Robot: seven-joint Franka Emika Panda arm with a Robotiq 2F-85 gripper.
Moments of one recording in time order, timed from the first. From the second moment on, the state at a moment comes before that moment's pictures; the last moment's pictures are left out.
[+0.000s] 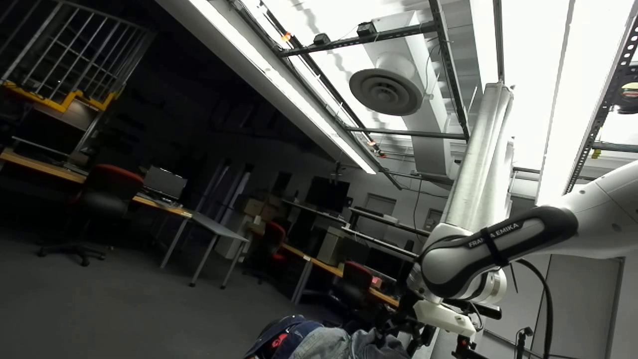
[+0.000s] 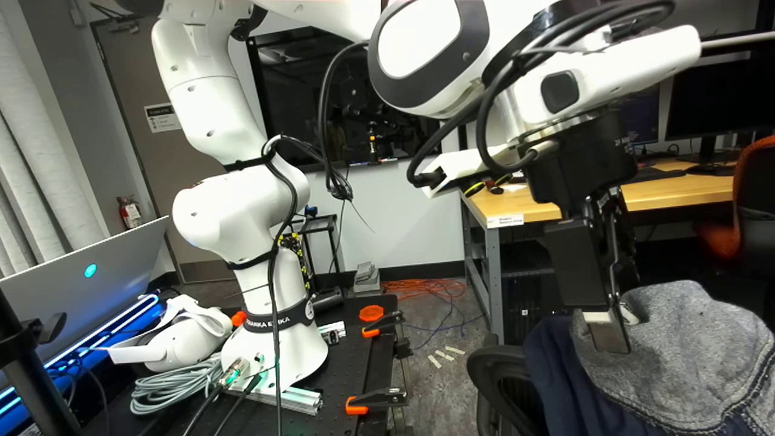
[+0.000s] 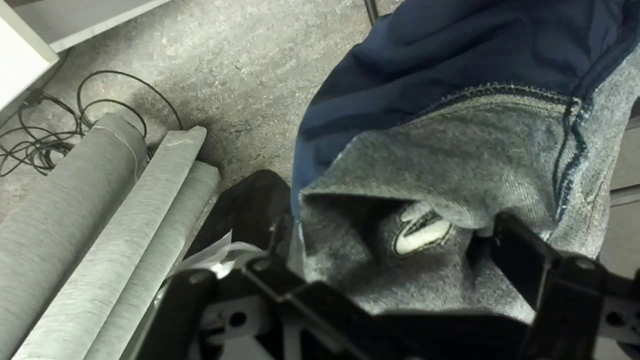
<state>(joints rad) -0.34 -0.18 -0.22 -2.43 -0.22 2.55 0.24</state>
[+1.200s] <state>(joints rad) -0.29 -0.06 -0.21 -2.38 -0.22 2.69 0.23</state>
